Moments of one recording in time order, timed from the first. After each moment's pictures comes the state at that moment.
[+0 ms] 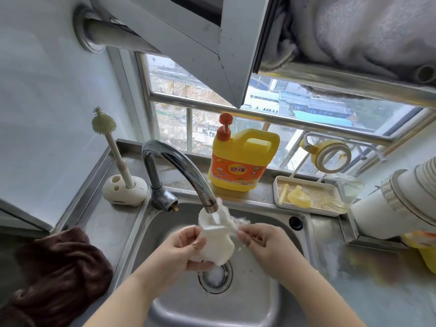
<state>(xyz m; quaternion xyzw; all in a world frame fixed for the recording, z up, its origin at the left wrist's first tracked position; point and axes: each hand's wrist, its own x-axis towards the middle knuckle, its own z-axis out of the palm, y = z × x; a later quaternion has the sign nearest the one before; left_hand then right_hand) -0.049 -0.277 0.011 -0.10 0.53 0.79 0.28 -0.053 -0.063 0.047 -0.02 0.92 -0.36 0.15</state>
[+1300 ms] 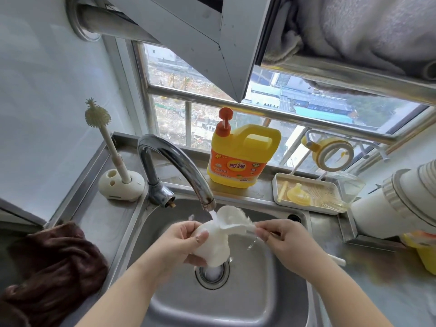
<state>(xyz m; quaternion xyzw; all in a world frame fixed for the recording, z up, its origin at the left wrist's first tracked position) -0.059 -0.271 0.015 -0.10 0.60 0.74 0.29 -0.062 -0.036 0.060 0.01 0.92 -0.35 0.18</state>
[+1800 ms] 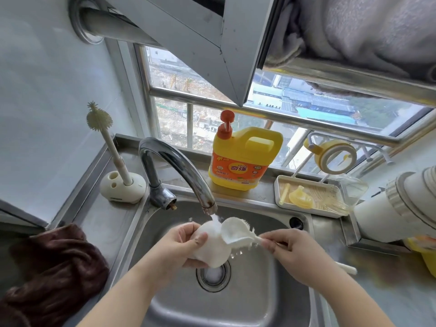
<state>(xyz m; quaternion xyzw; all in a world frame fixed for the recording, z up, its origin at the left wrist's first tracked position) -0.059 -0.272 0.010 -0.11 0.57 0.76 0.29 -0.058 -0.027 0.059 0.00 0.92 -0.33 0.21</state>
